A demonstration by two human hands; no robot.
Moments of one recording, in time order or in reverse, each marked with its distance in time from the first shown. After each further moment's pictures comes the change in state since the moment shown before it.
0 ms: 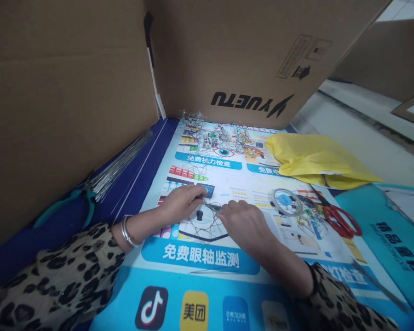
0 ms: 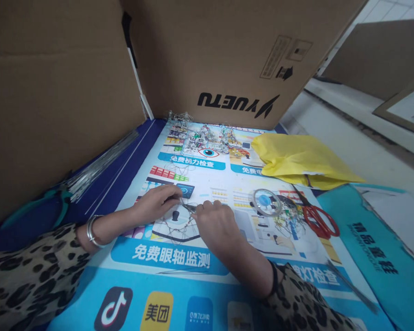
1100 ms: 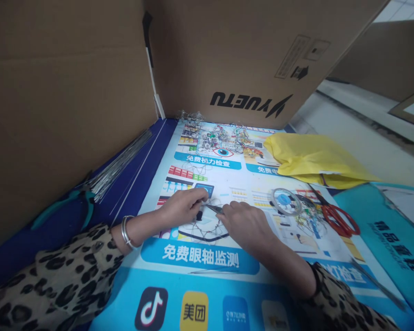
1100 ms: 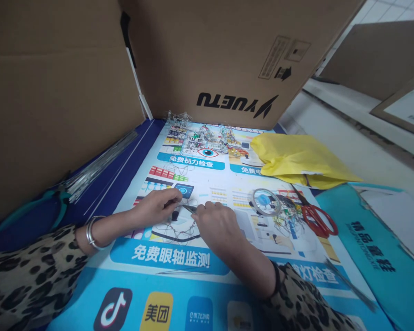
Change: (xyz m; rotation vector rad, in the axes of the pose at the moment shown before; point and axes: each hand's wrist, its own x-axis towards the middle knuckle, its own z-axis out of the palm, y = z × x) left_hand -0.004 0.006 0.005 -0.016 0.011 0.001; right_hand -0.003 0.002 -0.001 0.004 -0.017 0.043
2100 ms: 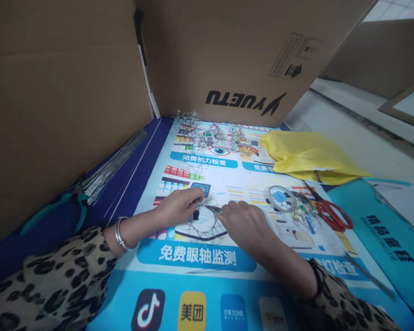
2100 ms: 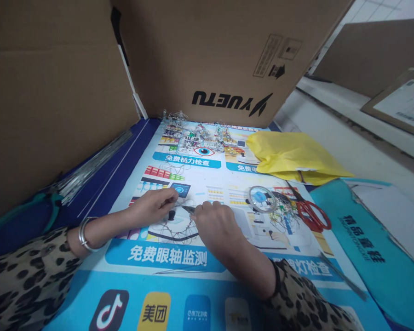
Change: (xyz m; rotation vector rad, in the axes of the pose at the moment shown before) left_hand 0.002 0.003 -0.005 -0.009 -0.076 -0.011; right_hand -0.005 0.001 -0.003 -0.027 0.013 -0.016
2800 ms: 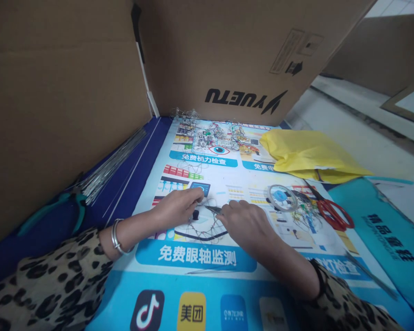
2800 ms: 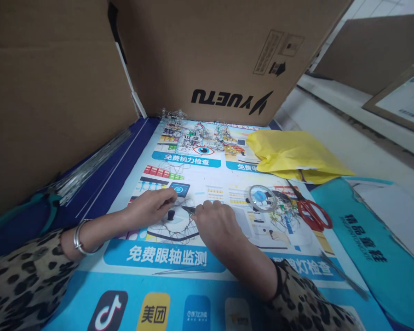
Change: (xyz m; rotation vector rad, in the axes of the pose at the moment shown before) left_hand -0.002 0.001 -0.001 0.107 -0.044 -0.023; right_hand 0.000 0.001 -0.002 0.016 -0.044 -0.002
